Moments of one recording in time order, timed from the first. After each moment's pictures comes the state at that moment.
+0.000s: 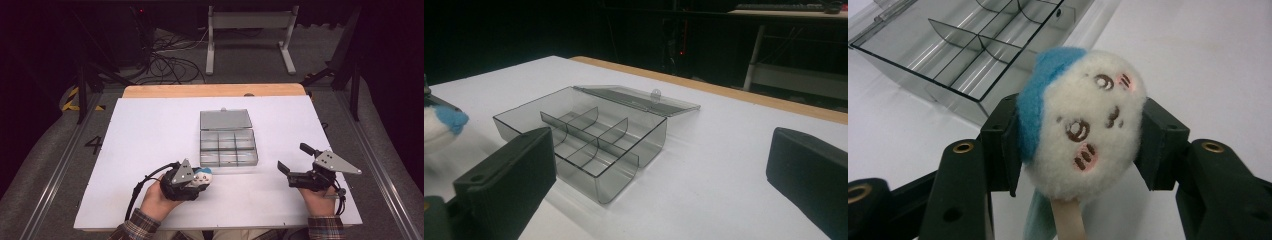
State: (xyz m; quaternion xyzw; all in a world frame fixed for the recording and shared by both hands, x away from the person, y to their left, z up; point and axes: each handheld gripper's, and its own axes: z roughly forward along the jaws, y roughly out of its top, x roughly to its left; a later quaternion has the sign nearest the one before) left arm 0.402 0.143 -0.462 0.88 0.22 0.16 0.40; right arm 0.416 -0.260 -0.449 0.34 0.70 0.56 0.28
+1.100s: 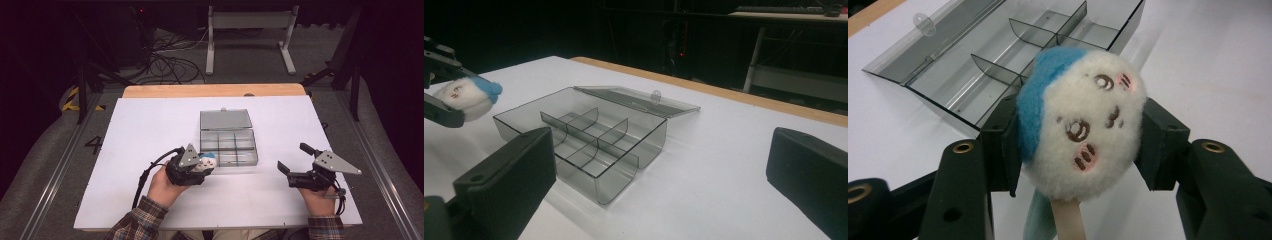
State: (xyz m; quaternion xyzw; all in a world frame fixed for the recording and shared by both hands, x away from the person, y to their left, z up) left arm 0.430 0.130 -0.441 0.87 0.24 0.18 0.40; right arm 0.416 -0.260 -0.449 0.33 0.70 0.56 0.28
